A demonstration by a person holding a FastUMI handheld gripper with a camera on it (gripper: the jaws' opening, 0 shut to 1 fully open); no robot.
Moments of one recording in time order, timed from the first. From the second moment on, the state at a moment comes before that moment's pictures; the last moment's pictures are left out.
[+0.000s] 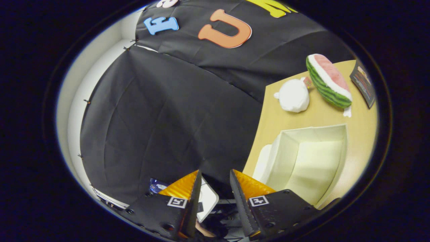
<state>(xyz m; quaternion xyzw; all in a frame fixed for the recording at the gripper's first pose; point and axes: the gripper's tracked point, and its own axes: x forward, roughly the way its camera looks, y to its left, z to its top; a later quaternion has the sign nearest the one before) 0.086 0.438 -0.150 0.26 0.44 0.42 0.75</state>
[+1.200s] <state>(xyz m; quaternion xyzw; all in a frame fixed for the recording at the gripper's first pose) 0.139 0.031 -0.362 0.03 0.51 0.08 0.85</state>
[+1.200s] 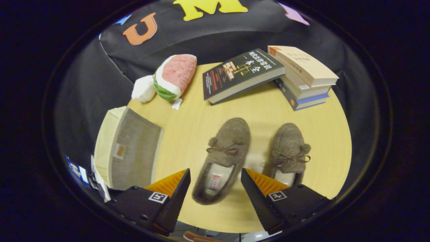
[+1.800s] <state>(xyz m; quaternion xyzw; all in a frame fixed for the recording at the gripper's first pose) 0.155 0.003 -0.414 0.03 0.56 0.00 0.83</state>
